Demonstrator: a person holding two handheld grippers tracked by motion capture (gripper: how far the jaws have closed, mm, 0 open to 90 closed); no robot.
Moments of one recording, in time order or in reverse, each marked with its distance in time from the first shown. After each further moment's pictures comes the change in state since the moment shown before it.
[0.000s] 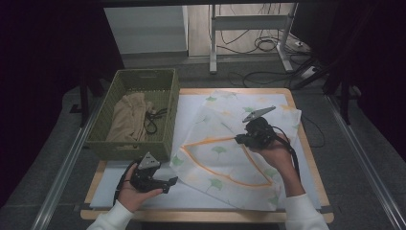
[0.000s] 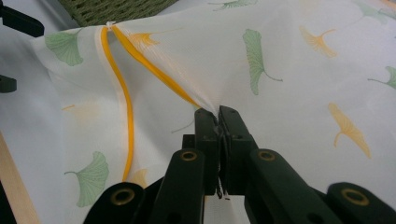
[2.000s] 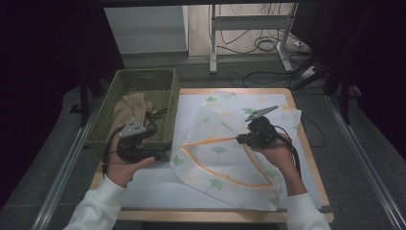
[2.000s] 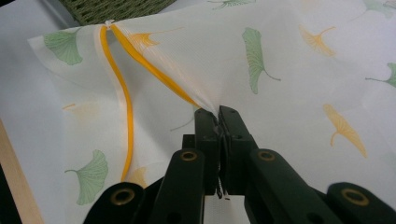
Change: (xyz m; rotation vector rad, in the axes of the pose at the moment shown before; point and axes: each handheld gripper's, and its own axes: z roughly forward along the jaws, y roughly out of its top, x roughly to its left) left arm 0.014 0.090 -0.067 -0.221 0.042 -0.007; right arm -0.008 -0.004 0.002 0.001 0.027 0.020
